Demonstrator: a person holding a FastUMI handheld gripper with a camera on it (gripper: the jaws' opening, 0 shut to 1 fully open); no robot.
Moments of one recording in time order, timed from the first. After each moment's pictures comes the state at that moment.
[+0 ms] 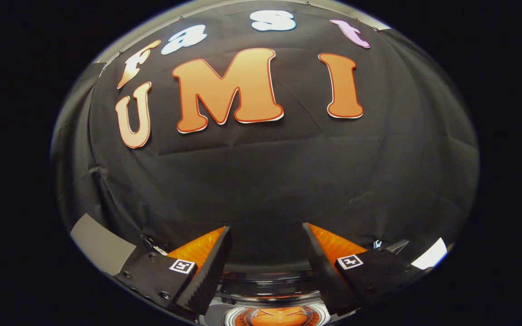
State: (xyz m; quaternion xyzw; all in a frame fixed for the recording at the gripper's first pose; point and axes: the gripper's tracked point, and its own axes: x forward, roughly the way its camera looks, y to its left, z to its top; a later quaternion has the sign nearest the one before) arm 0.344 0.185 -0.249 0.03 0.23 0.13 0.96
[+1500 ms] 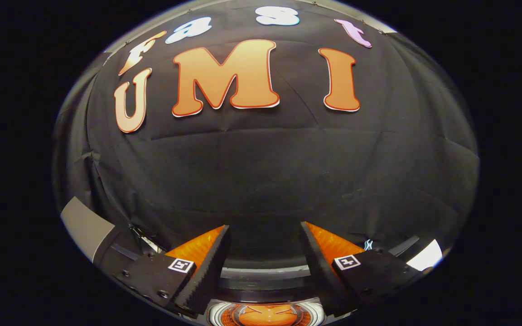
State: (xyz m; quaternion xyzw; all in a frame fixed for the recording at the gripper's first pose) arm 0.332 0.170 -0.280 0.00 0.23 0.13 0.97
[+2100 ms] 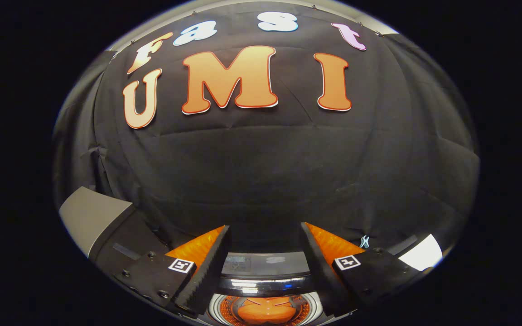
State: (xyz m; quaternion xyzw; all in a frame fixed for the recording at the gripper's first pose) arm 0.269 0.155 -0.284 -0.01 0.23 0.13 0.97
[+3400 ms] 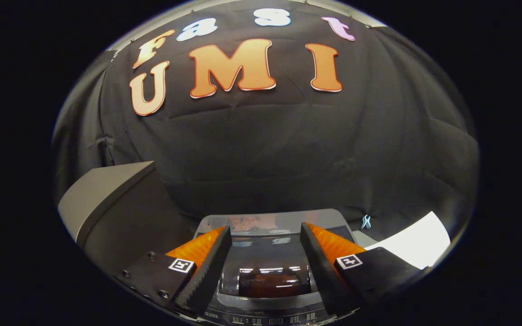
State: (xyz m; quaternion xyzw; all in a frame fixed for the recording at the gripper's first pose) arm 0.176 0.151 -0.317 0.01 0.26 0.12 0.96
